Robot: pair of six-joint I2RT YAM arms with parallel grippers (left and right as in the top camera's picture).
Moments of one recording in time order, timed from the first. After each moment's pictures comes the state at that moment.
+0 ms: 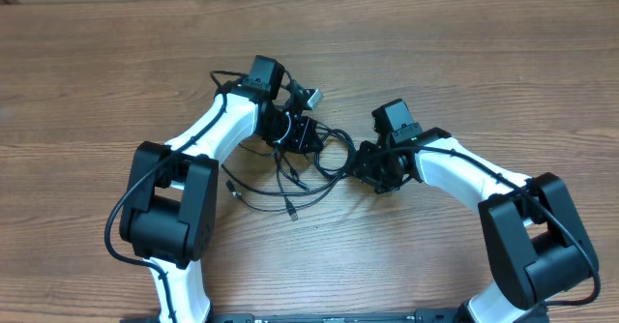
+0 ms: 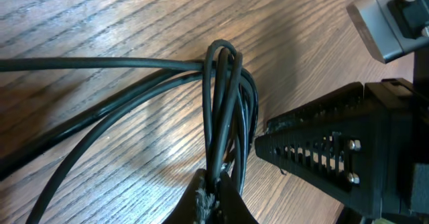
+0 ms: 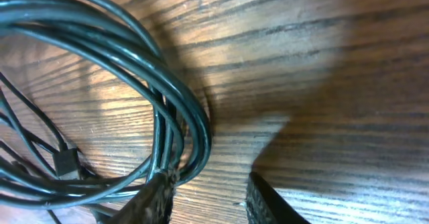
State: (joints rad) left arm -0.31 2.02 1.36 -0.70 0.69 0.00; right arm 0.41 1.79 0.97 -0.45 -0.35 0.77
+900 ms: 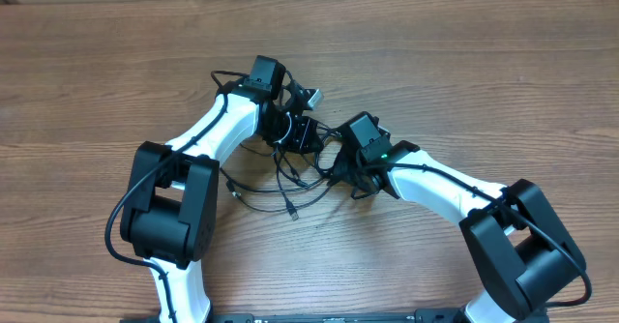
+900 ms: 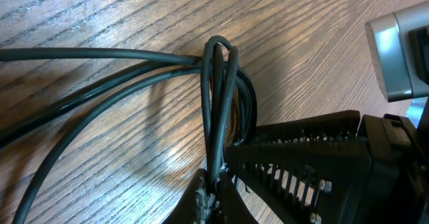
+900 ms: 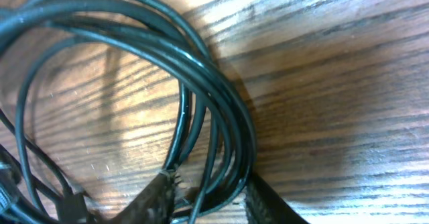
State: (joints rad) left arm -0.32 2.02 1.36 -0.69 0.69 0.00; right arm 0.59 1.79 0.97 -0.35 -0.06 1.00
